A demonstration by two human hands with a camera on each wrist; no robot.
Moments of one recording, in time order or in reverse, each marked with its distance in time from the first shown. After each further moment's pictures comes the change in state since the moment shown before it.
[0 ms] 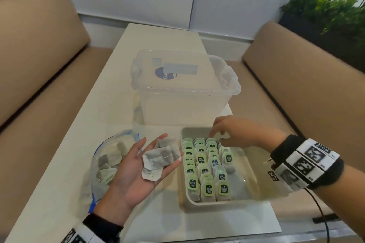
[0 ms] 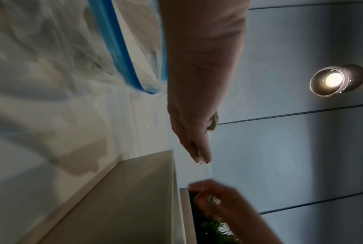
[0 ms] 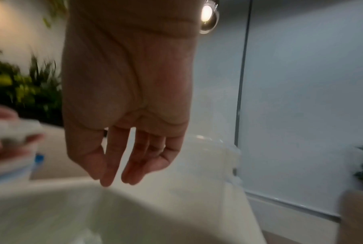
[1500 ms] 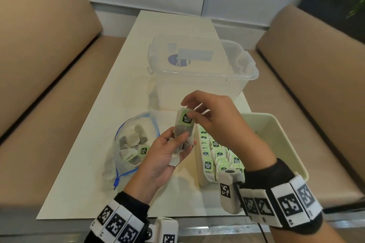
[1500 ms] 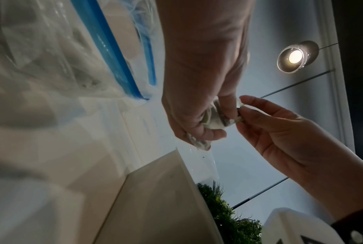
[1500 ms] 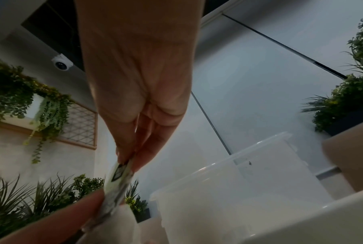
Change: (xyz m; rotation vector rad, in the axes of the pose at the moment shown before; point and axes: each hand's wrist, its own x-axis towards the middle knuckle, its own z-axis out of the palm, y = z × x) left_hand -0.003 -0.020 0.000 0.392 0.100 0.291; right_hand -0.003 -0.129 -0.007 0.615 0.628 -0.047
